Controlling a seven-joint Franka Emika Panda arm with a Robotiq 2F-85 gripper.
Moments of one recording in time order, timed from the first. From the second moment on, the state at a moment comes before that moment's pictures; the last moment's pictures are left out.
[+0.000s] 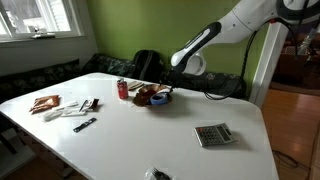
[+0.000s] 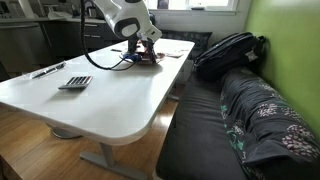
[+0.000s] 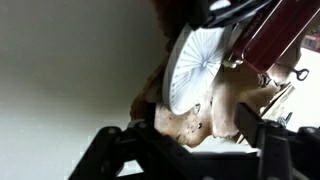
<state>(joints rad) -0.03 1.00 0.13 -1.38 0.37 2.94 0.42</state>
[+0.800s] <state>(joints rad) -0.08 1.04 0.22 -1.33 0.37 2.95 0.35</state>
